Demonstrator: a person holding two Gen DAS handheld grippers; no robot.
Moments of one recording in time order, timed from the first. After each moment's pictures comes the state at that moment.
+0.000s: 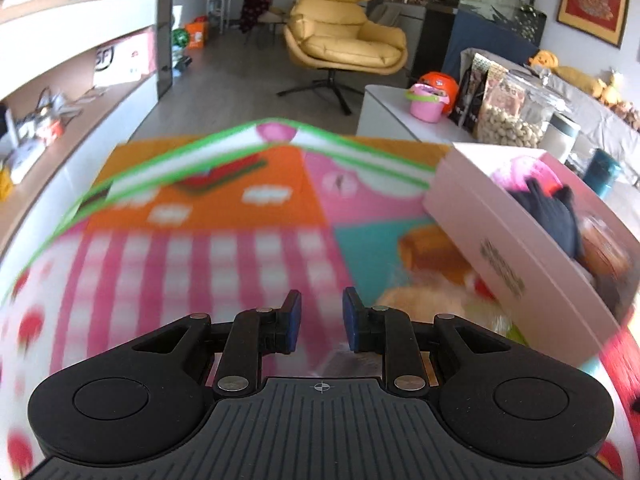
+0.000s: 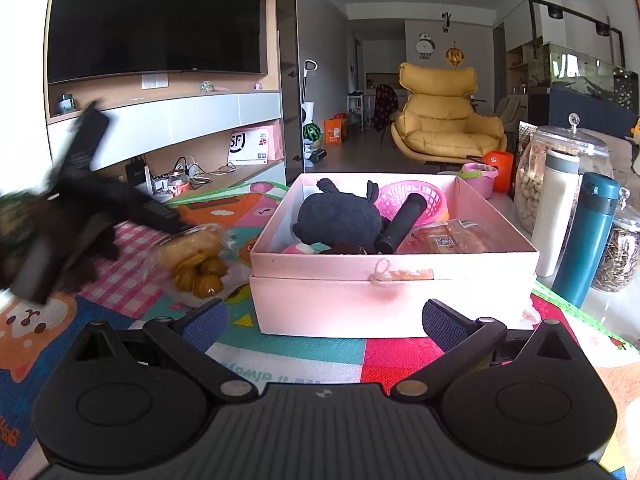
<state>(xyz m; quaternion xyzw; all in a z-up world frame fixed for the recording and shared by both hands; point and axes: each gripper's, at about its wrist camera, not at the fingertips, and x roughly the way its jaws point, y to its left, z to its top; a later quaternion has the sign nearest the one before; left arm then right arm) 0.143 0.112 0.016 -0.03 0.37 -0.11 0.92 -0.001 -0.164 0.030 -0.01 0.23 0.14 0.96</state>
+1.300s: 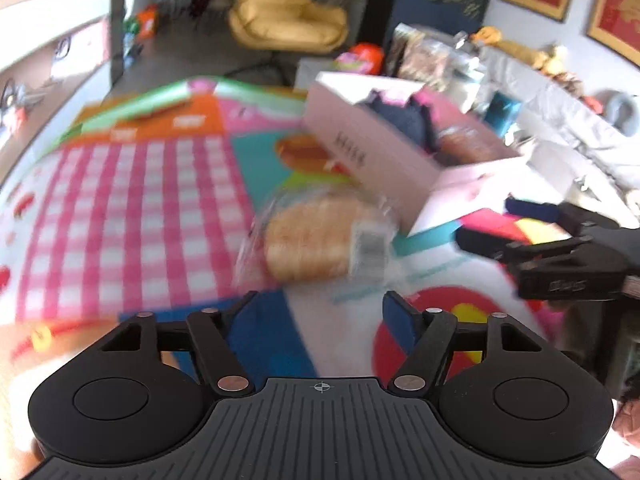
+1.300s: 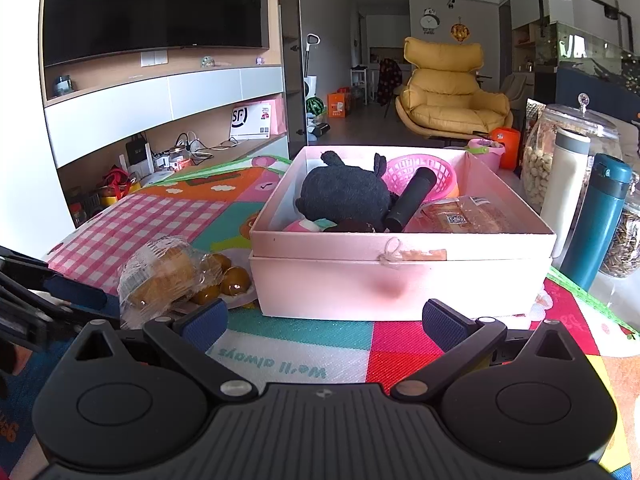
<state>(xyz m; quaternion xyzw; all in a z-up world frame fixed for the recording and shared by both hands) 0.019 0.074 0.032 -0.01 0.38 -0.19 0.91 0.011 -0.160 0.026 -0.01 0.27 0.14 0.95</state>
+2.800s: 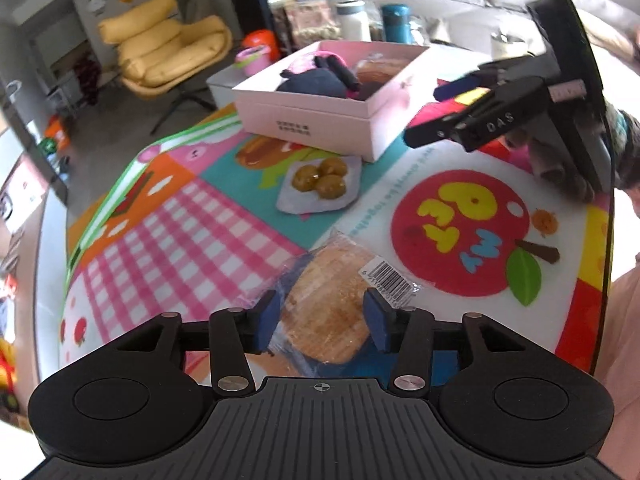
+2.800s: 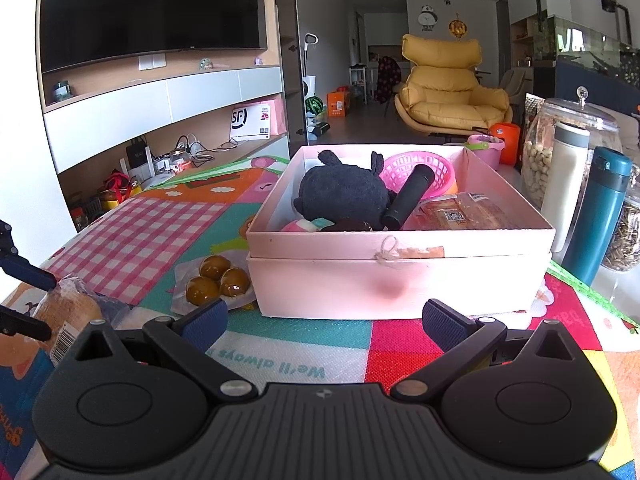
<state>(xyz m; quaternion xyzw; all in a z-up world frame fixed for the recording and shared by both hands) -0.012 0.089 0.052 0.25 0.36 -0.30 0.85 0.014 -0.164 0.025 0.00 0.27 0.14 0.95</state>
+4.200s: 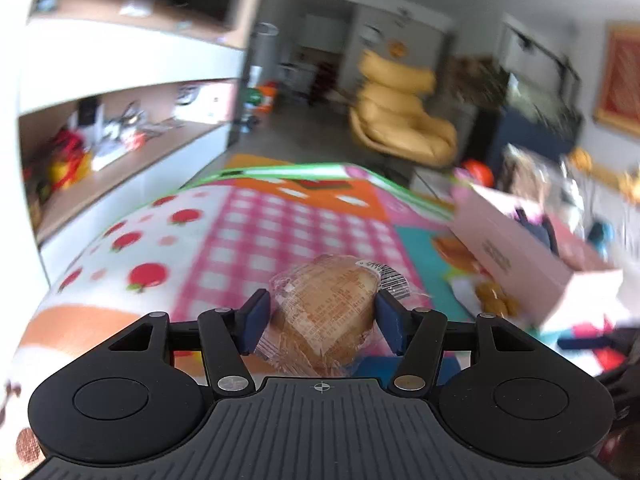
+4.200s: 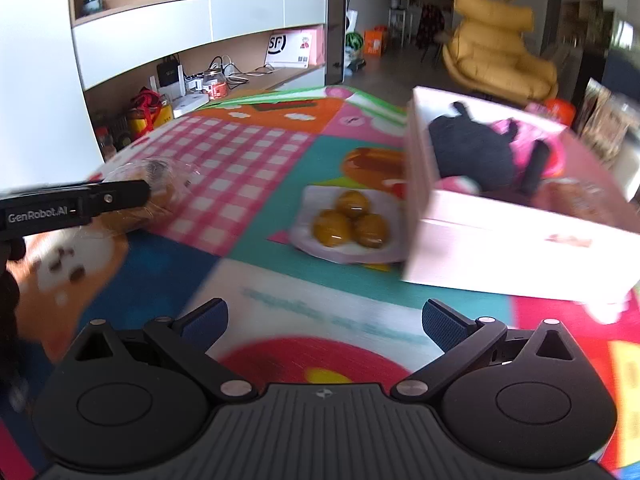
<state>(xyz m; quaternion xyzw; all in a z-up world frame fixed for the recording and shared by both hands) -0.006 0.173 0.012 -0.13 0.25 -0.01 0.96 0.022 -0.057 0.017 -0.06 0.37 0.18 0.91</state>
